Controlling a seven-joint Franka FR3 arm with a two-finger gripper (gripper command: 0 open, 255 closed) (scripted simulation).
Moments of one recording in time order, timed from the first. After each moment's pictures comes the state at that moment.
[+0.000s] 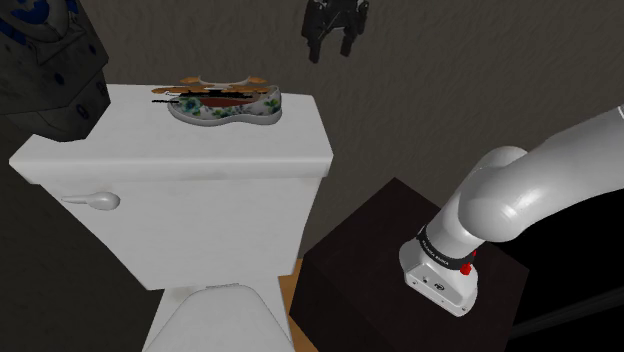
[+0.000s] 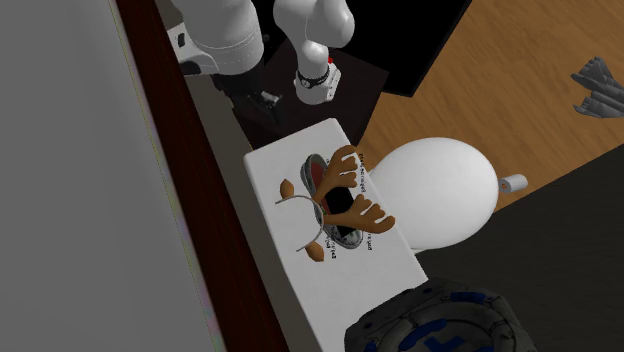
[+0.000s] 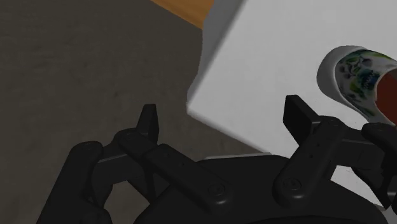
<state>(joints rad) 0.08 -0.43 0.12 -2.04 0.05 1.63 0.25</state>
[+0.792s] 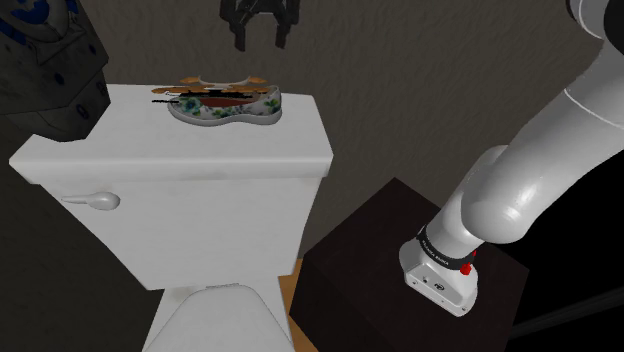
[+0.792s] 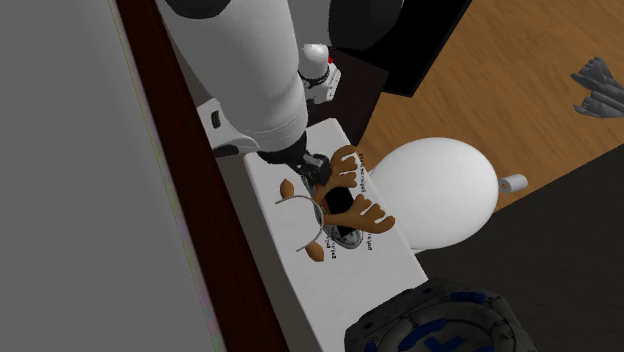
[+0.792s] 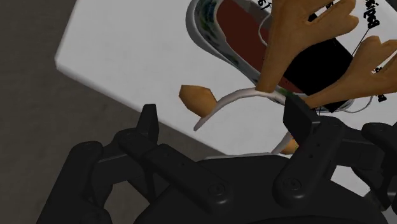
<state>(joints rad) 0.15 -0.10 0.23 -1.69 0.10 1.61 0.39</state>
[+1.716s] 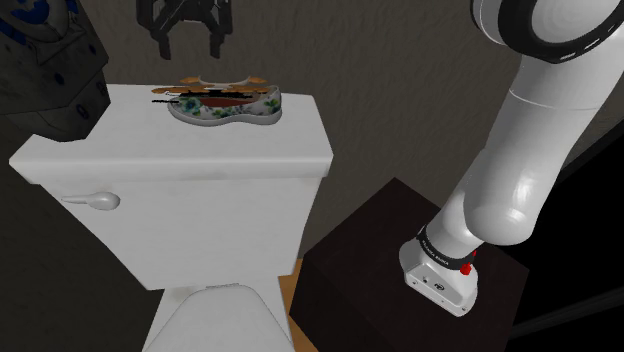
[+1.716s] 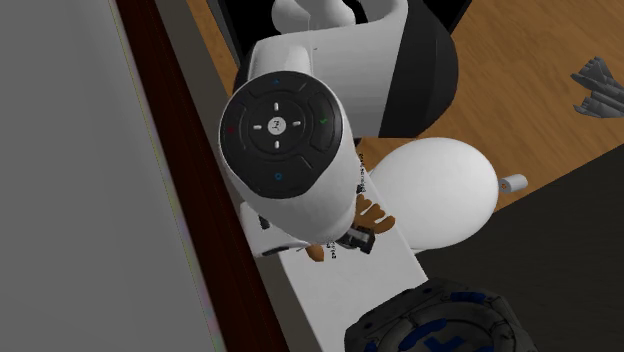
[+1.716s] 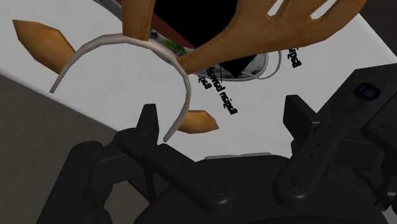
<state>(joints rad) 0.23 0.23 0.31 -1.36 0.08 1.64 0.47</state>
